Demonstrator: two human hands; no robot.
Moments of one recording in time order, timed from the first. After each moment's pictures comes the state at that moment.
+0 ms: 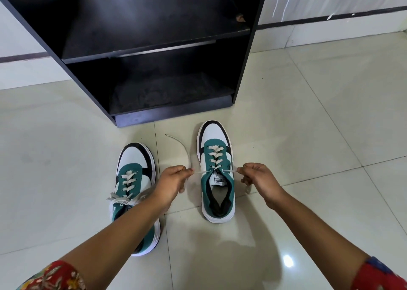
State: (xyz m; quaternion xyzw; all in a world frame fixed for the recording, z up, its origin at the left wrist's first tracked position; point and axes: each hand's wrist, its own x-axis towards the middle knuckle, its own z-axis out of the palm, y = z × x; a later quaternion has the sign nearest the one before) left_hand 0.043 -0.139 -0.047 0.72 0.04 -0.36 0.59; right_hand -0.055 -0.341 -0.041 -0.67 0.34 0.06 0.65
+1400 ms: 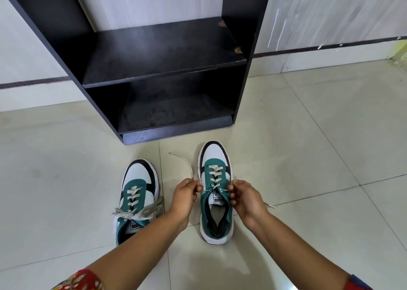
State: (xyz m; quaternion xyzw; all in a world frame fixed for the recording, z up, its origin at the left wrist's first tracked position) left_hand 0.021 -0.165 -0.020 0.71 0.07 -0.32 0.62; right_hand -0.046 -0.299 -0.027 -0.46 0.43 0.01 0.78
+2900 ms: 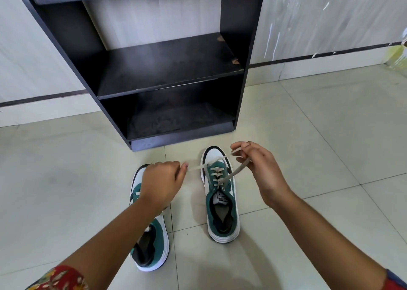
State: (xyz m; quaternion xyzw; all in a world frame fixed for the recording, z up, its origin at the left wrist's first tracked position) left_hand 0.064 -0.114 0.021 0.93 -0.32 0.07 0.15; right_hand -0.043 -0.308 0.084 -0.67 0.22 -0.10 0.70
